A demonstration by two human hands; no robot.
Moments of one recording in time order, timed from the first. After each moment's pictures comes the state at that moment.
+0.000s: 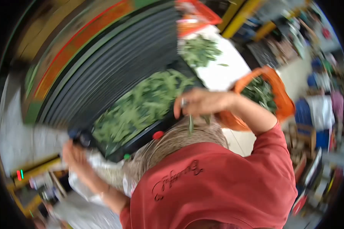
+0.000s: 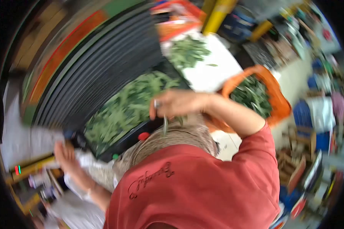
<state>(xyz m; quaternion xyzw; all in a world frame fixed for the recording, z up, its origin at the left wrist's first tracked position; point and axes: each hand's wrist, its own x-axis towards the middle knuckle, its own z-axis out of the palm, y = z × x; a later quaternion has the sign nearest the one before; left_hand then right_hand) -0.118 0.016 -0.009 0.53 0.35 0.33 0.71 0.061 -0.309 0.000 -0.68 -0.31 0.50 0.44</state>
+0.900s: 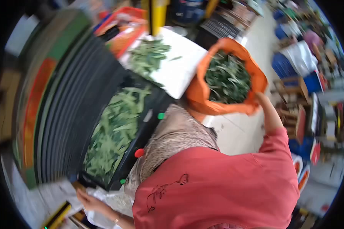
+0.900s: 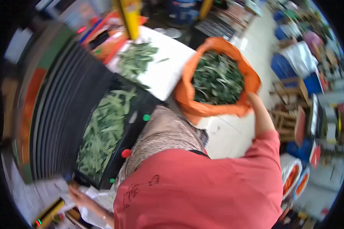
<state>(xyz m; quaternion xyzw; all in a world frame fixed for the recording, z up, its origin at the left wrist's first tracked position) -0.172 0.072 -0.085 0.91 0.21 0.35 0.09 -0.030 -0.649 -0.106 -0.96 0.27 0.06 -0.01</state>
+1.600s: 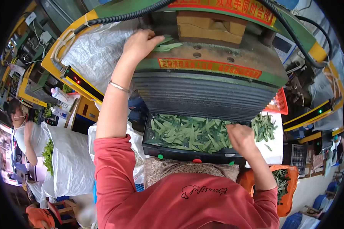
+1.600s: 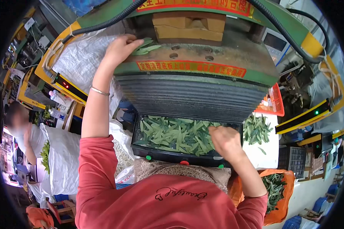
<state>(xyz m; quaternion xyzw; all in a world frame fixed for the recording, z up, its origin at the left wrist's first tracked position) 0.005 0.139 0.129 0.90 0.24 0.33 0.15 0.078 -0.228 -0.016 -0.72 -0.61 -0.17 0.28</state>
